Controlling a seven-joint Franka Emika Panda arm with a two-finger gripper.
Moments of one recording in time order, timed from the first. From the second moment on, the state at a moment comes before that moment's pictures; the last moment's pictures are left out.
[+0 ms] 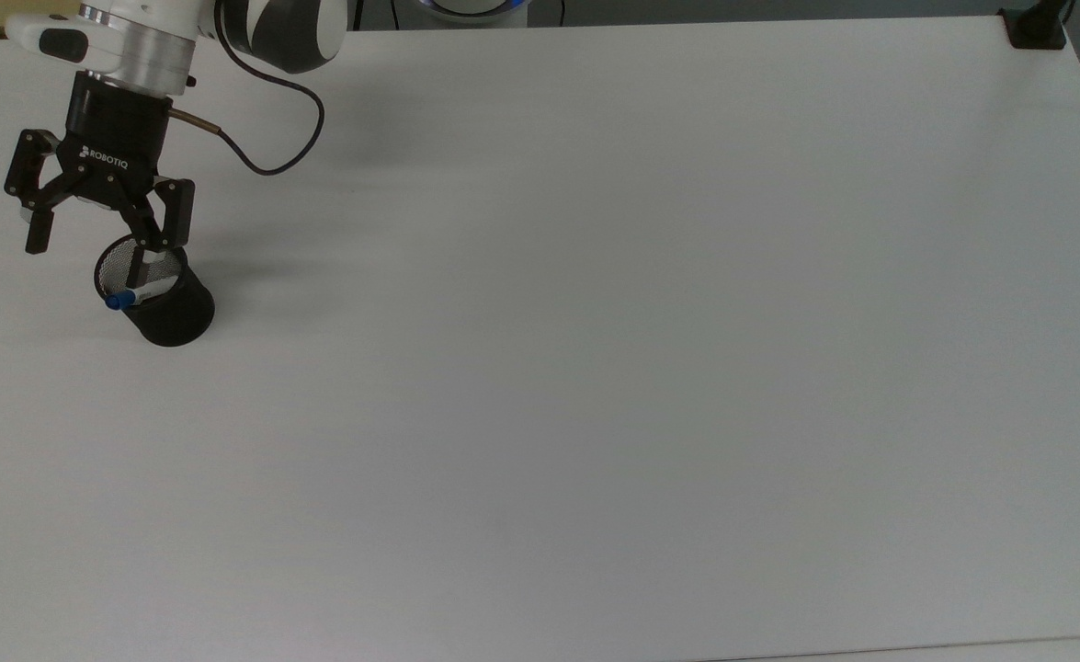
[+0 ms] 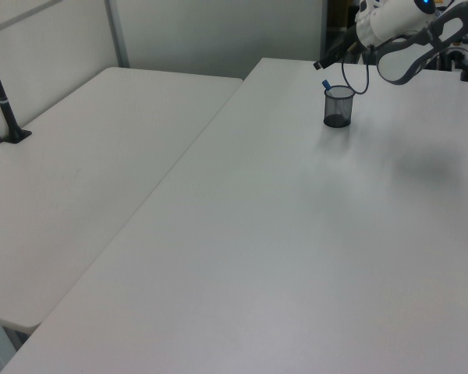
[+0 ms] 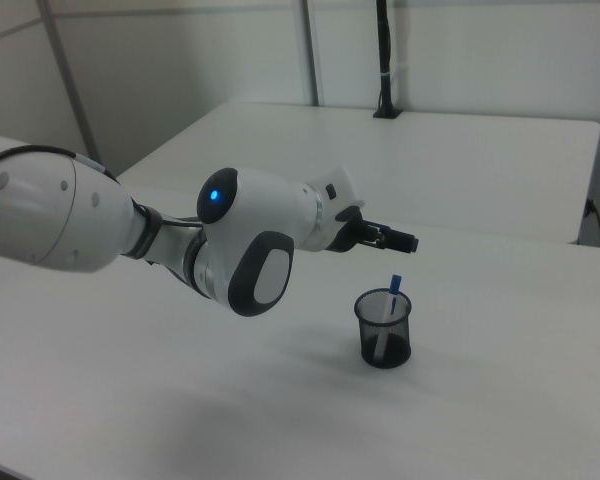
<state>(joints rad) -0.32 0.26 -0.07 -2.07 -0.13 3.28 -0.06</state>
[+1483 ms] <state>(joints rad) -0.03 -0.03 -0.07 -1.66 0.05 1.74 0.15</state>
